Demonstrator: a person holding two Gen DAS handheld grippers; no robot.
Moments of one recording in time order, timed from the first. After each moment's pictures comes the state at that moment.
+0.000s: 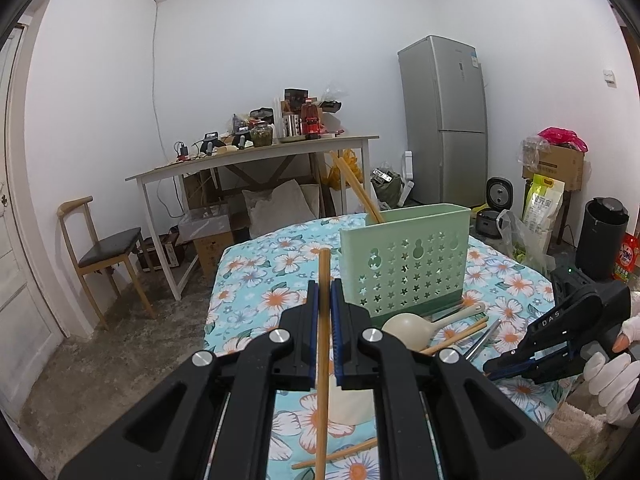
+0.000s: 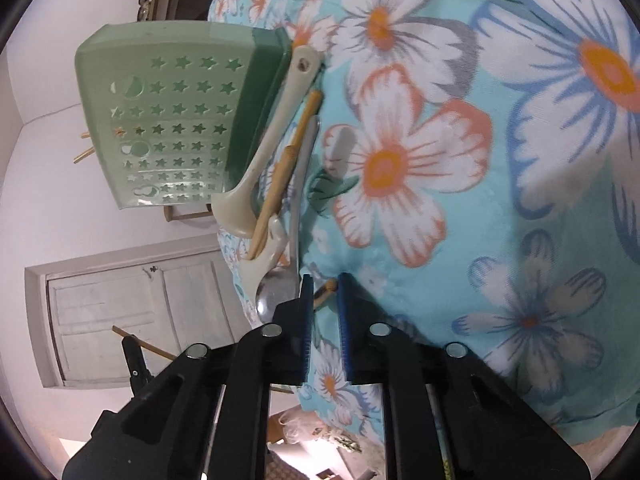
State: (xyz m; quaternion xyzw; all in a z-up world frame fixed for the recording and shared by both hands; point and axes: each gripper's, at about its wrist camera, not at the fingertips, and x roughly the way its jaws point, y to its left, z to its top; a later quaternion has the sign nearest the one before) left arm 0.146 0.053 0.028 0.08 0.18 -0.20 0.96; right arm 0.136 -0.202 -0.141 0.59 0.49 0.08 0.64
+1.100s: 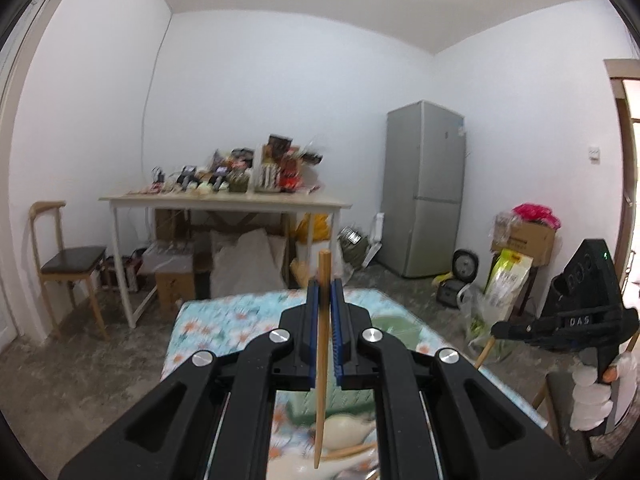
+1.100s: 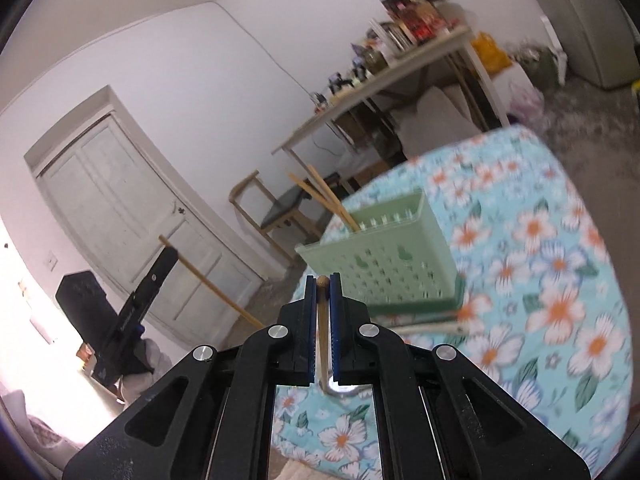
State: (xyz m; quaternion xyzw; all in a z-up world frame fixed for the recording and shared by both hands) left arm 0.158 0.030 0.120 -0.02 0.10 -0.27 0.96; right arm 0.123 -0.233 0.062 0.28 0.27 0.20 0.90
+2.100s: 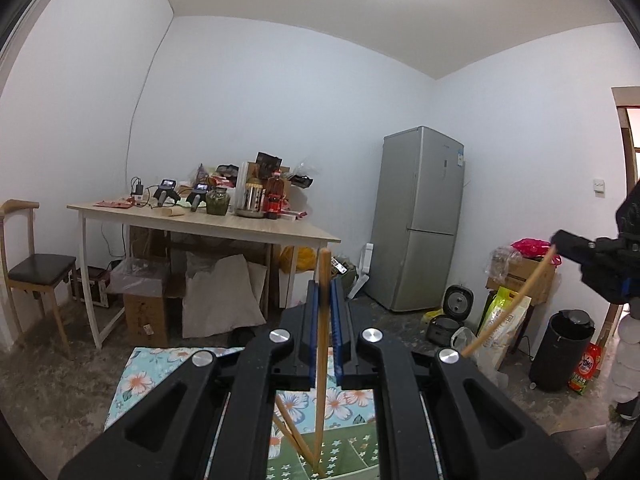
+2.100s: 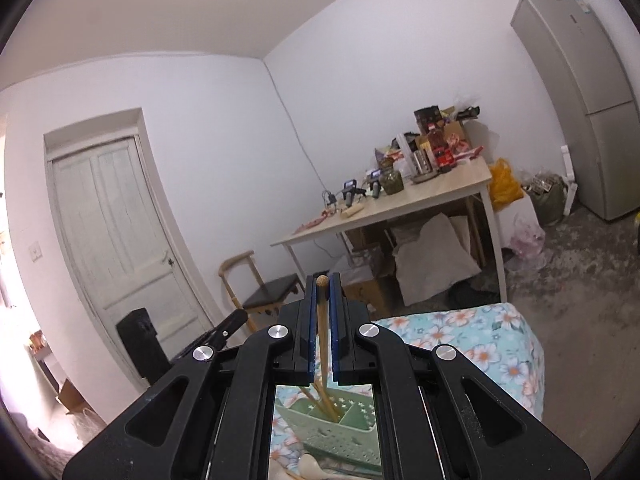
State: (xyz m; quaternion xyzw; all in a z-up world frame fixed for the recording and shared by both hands) left arm 0.281 -0.050 0.141 -0.06 0.08 -0.28 0.95; right arm 0.182 -0.296 0.176 0.19 0.11 0.17 0.96
